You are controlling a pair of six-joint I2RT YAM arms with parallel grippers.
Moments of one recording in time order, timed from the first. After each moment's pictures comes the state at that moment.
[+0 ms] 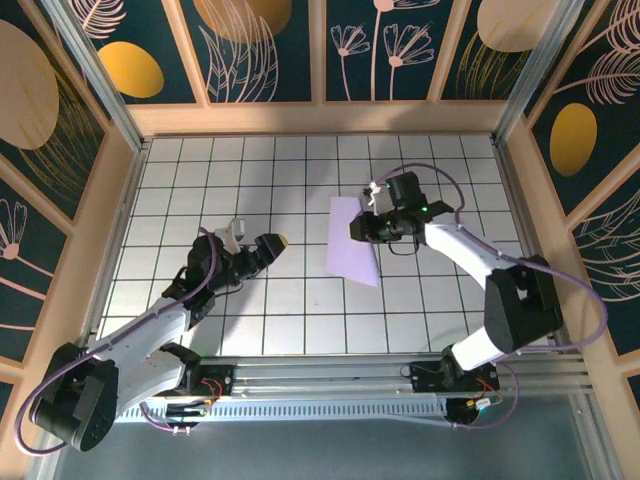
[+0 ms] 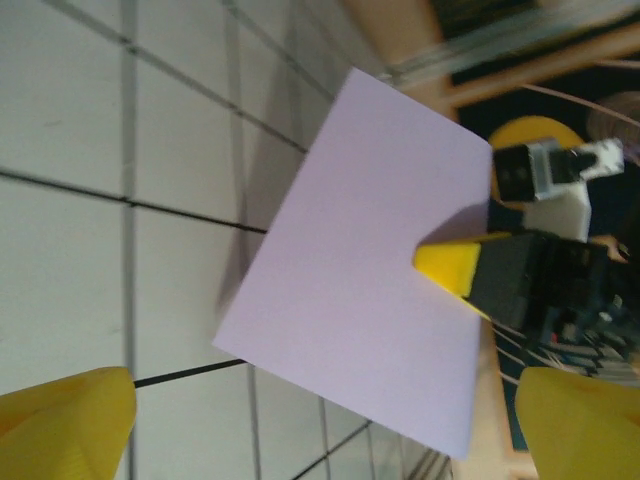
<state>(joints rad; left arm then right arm) -0.45 1.02 0.36 0.34 0.46 -1.06 0.42 1.49 1.03 -0.45 -0.58 0.33</state>
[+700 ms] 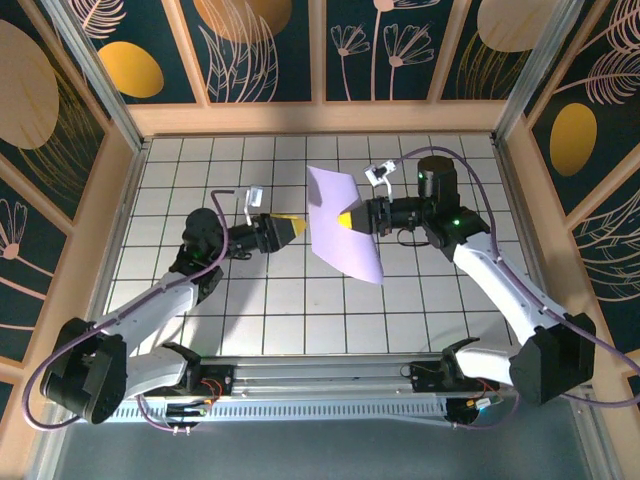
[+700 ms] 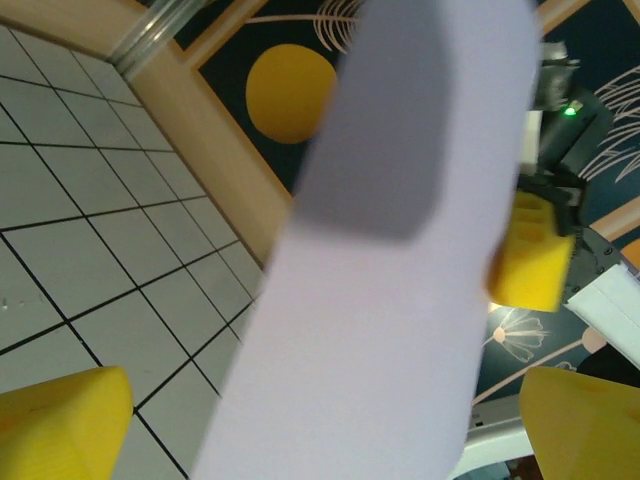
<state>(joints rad) -0.45 1.19 0.59 0.65 0.82 -0.94 0.43 1.22 1.03 -0.16 -1.17 0.49</state>
